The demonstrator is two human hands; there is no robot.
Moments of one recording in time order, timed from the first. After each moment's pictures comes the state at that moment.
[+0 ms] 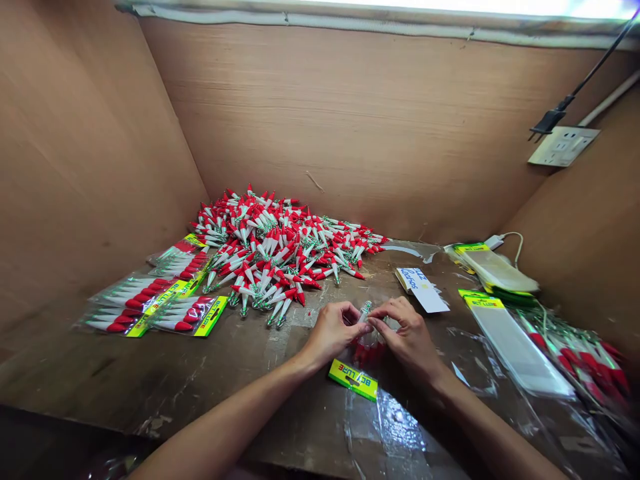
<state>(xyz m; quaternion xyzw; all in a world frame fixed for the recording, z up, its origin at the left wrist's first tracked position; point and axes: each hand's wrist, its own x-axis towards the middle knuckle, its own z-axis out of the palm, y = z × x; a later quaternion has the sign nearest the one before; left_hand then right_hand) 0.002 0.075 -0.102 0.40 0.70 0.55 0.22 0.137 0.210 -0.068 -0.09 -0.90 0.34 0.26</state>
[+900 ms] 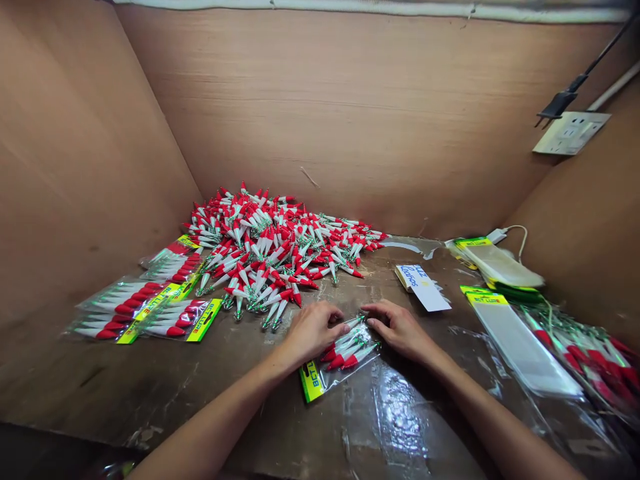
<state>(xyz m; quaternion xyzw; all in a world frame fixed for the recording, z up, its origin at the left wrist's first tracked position) -0.028 0.050 -0.089 0.48 0.82 0.28 0.13 0.119 0.250 -0.106 -0.07 -0.92 0.37 0.13</state>
